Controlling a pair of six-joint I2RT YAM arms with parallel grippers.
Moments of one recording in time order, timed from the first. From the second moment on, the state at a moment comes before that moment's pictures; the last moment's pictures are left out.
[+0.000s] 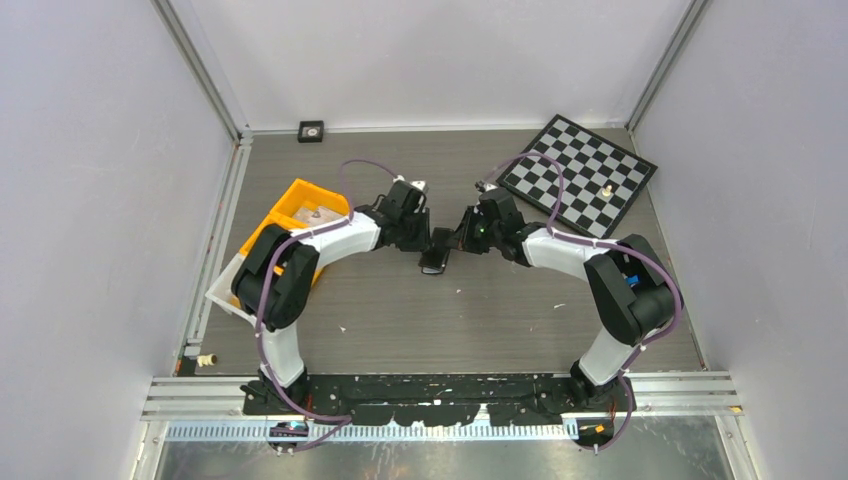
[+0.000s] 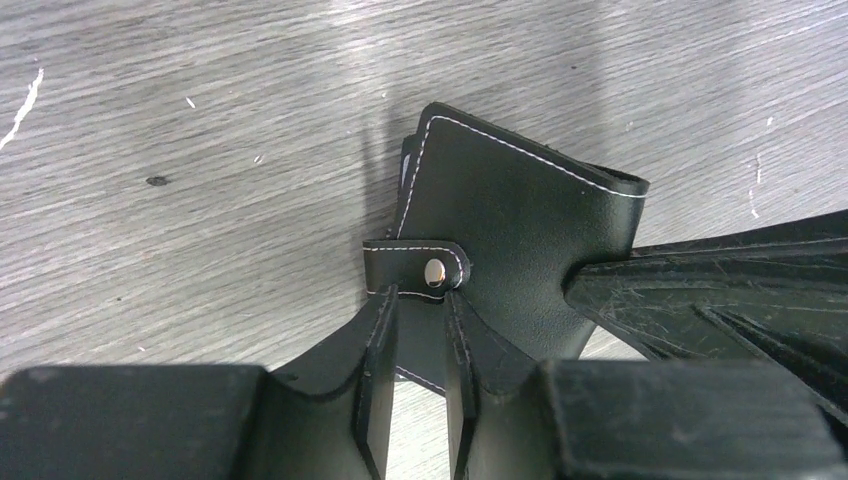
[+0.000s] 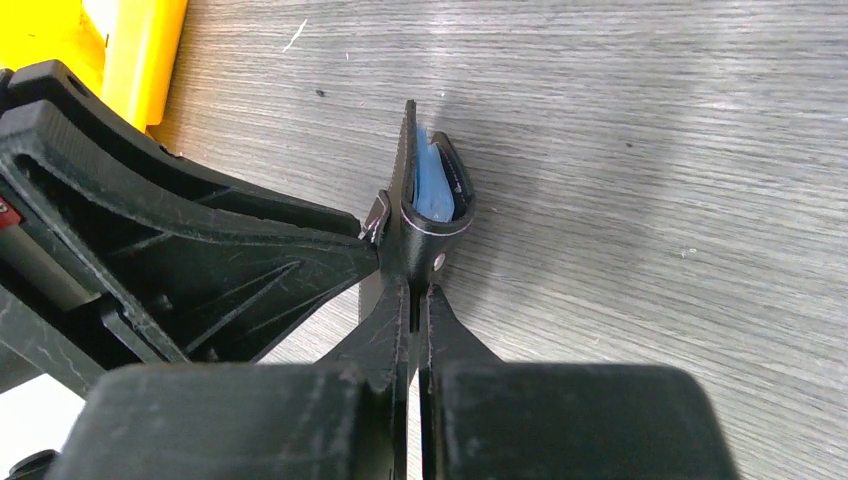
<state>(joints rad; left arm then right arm) -0.62 1.85 1.20 -0.25 0.06 -0.49 0.52 1.68 0.90 0.08 -0.21 0.68</state>
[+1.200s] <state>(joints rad) -0.57 1.75 1.01 -0.05 0.23 -0.48 0.52 1.68 0.91 0.02 -0.20 0.68</state>
